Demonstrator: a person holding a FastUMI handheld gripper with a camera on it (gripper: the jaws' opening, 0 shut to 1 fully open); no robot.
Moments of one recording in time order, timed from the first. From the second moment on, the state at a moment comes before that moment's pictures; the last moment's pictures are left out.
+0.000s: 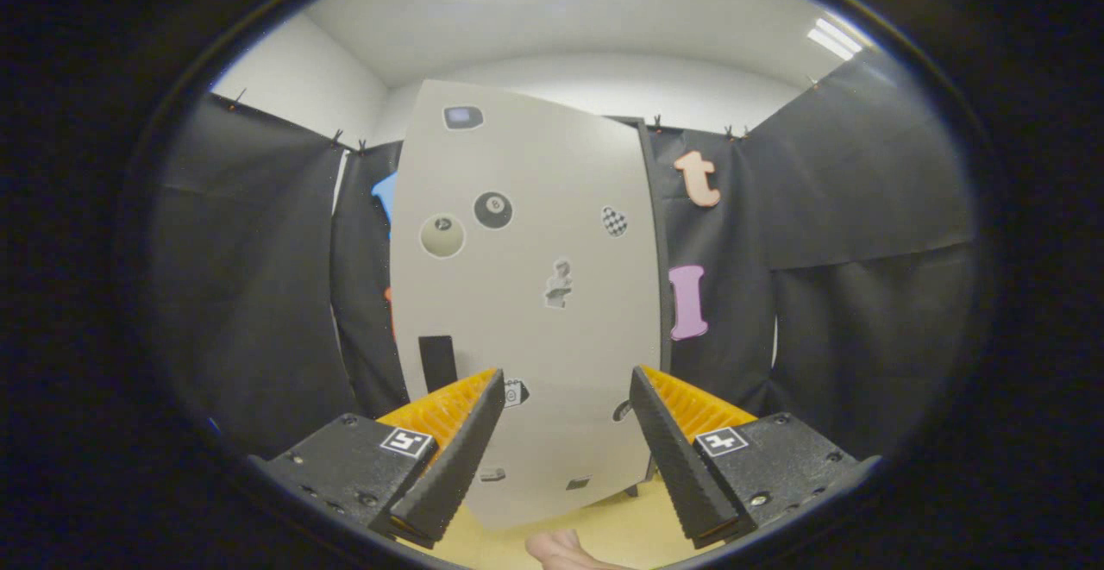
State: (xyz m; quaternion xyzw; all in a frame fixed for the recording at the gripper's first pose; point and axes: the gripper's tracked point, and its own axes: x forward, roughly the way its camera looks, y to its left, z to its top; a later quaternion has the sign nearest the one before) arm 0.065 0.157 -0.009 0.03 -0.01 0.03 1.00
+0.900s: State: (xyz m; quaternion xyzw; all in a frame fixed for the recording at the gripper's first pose) arm -0.042 0.181 -0.098 0.03 0.01 0.05 1.00
